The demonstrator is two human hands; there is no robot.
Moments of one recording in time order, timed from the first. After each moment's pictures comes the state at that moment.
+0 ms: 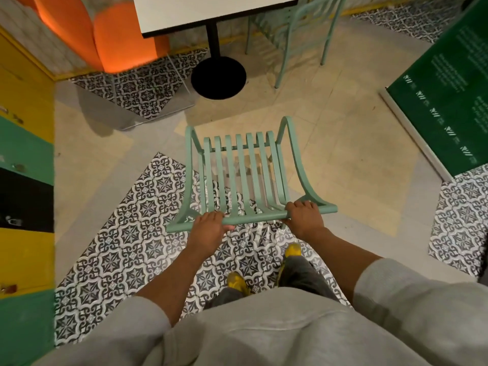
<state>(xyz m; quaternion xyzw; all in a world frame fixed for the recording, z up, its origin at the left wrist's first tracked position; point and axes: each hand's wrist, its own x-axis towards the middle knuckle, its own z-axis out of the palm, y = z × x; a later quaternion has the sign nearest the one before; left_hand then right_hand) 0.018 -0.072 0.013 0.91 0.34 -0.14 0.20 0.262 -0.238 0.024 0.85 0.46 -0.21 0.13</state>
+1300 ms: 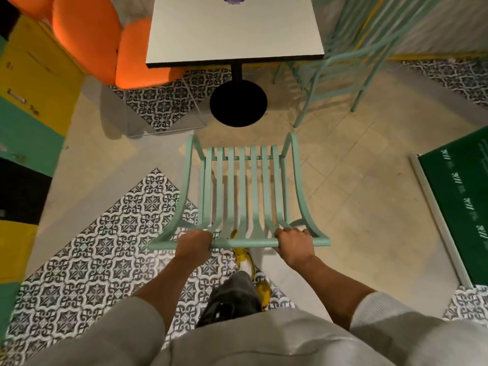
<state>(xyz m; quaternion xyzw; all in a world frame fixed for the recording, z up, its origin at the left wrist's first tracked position) 0.292 0.029 0.008 0.84 0.46 -0.26 0.12 0.551 -0.102 -0.003 0.77 0.58 -0.19 0.17</state>
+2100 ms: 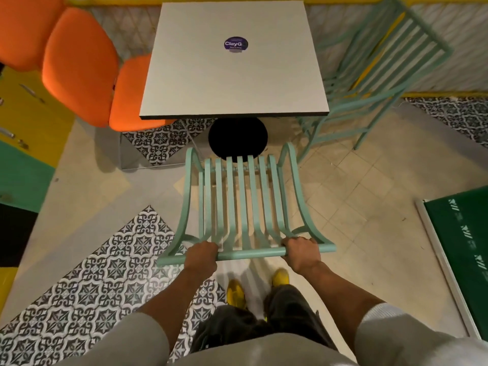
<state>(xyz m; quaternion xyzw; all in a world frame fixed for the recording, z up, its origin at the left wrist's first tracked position) 0.421 0.222 -0.001 0.83 0.47 -0.26 0.12 0.685 0.110 0.014 0.78 0.56 -0.22 0.18</state>
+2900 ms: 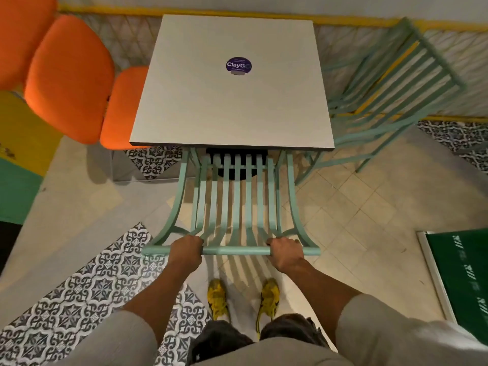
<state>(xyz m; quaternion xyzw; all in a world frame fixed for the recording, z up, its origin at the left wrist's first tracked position) 0.479 0.380 0.007 0.81 0.51 -0.27 0.11 0.744 0.273 0.011 0.75 0.58 -0.25 0.19</state>
